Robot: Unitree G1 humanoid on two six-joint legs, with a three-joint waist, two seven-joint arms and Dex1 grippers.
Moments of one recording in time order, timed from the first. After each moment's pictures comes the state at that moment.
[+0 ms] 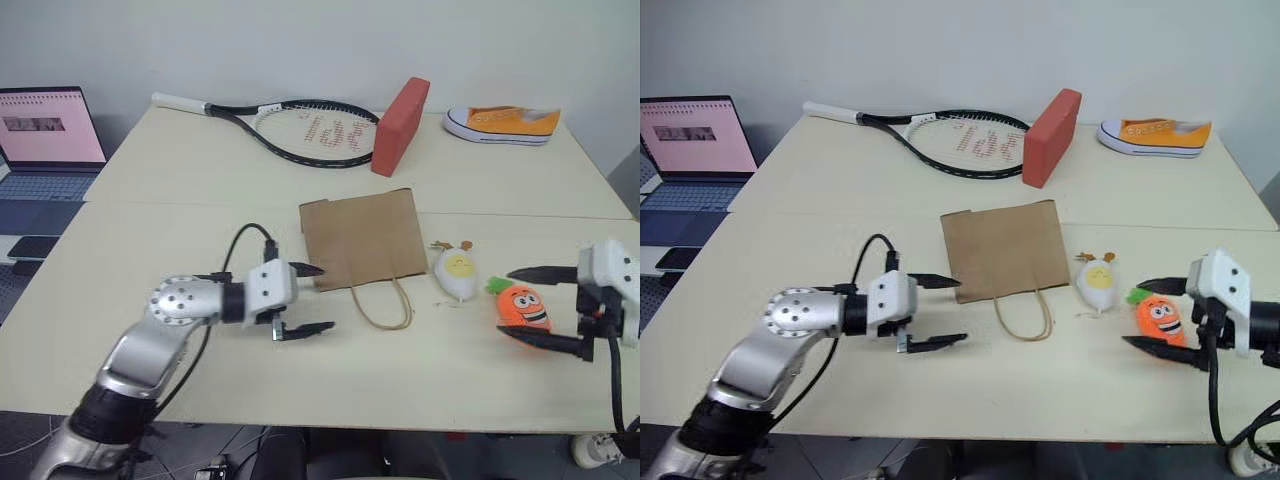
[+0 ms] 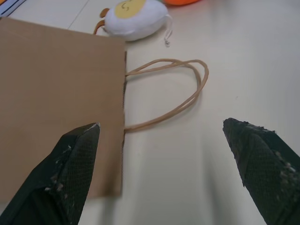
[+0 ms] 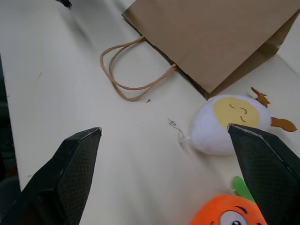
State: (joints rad) left arm -0.32 0.67 -0.24 -0.26 -0.19 0.19 -1.05; right arm 0.16 -1.06 -0.48 -0.49 0.56 0.58 1.18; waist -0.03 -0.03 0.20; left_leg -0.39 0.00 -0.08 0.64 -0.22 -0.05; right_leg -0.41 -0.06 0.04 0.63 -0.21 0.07
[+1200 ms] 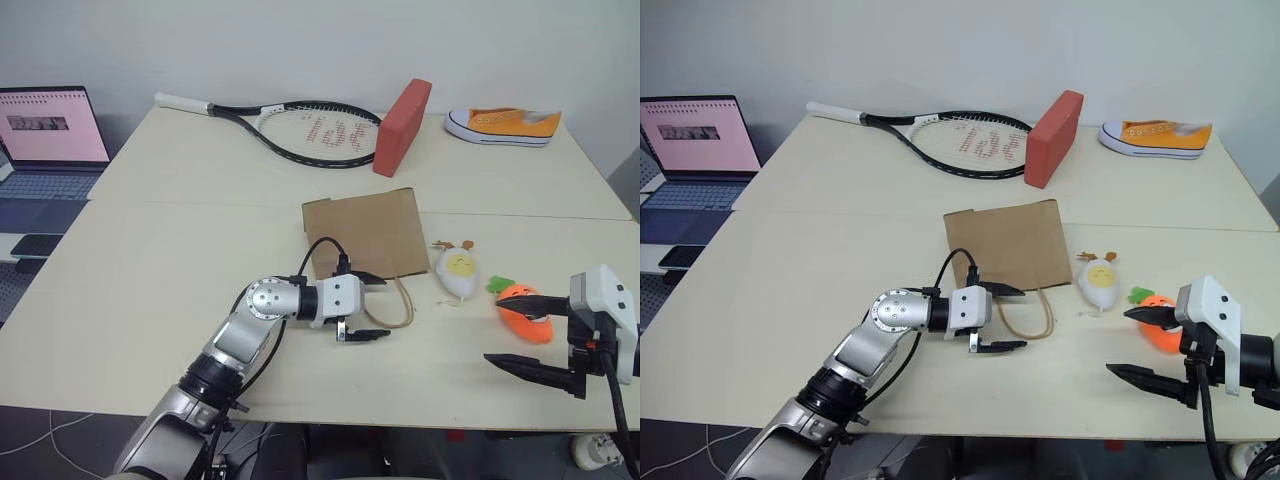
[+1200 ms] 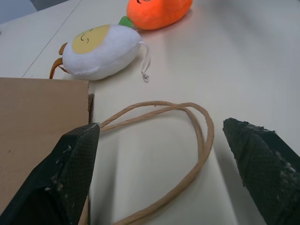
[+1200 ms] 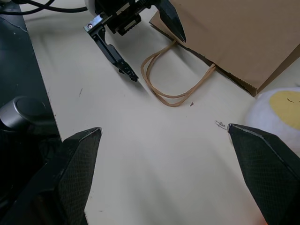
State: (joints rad) left arm -0.48 0.36 -0.41 0.14 -0.01 -0.10 -1.02; right arm 0.28 -1.02 -0.57 -0.68 0.71 0.75 1.09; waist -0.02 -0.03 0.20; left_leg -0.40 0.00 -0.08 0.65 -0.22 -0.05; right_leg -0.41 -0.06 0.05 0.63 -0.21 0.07
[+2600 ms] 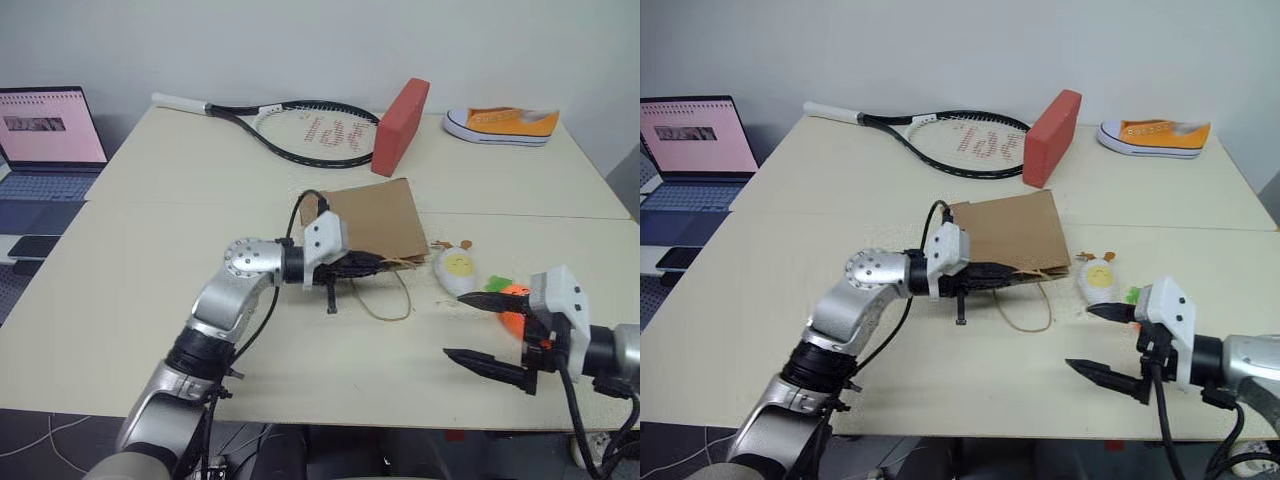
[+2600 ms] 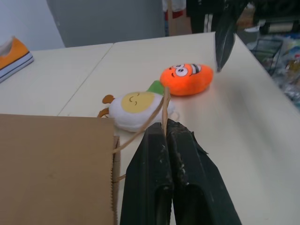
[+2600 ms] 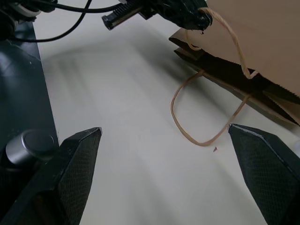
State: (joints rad) left arm -0.60 0.42 -0.22 -0.07 -0.35 0.37 -1.12; right arm 0.11 -0.84 -0.31 -0.76 0.76 0.78 0.81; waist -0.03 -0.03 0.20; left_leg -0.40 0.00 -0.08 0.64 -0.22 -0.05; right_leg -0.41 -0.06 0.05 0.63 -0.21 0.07
